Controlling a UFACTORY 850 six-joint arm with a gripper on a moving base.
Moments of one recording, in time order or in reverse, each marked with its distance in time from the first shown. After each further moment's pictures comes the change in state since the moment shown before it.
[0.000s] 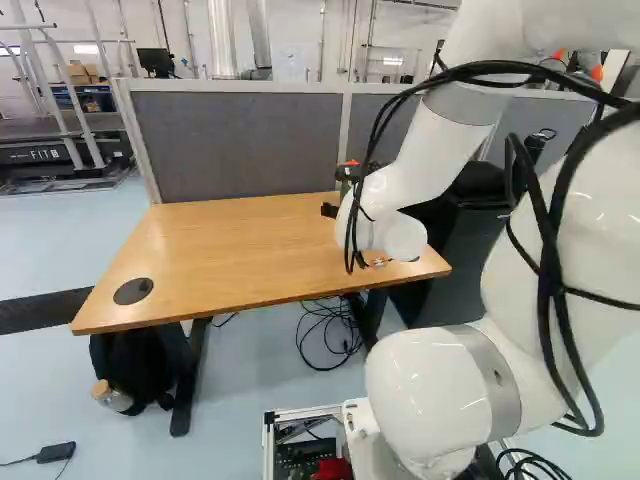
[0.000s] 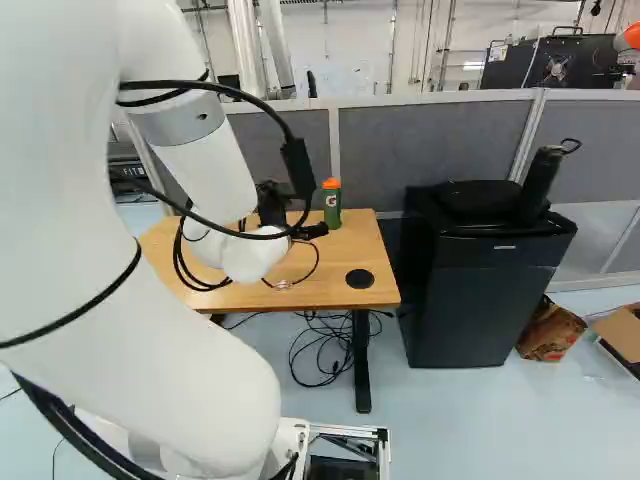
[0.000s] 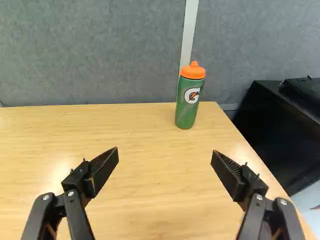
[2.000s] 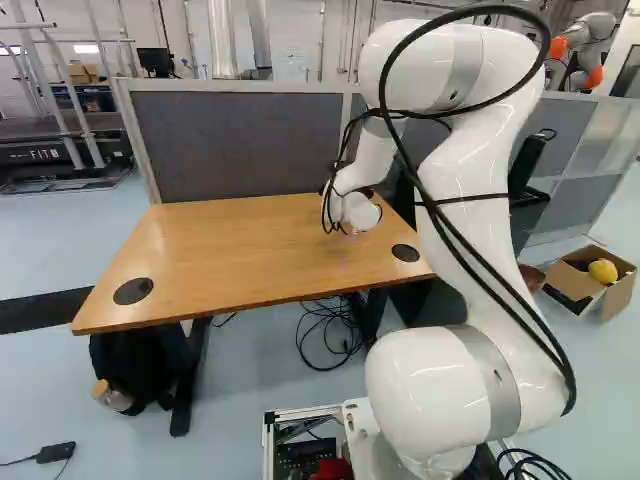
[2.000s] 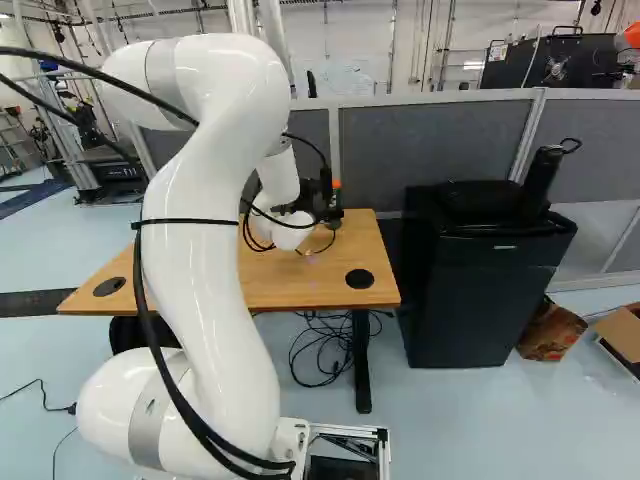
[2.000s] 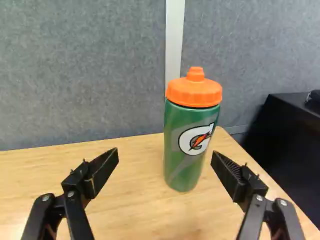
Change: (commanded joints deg) arm -1.4 -36.6 -33.2 4.7 9.9 0.0
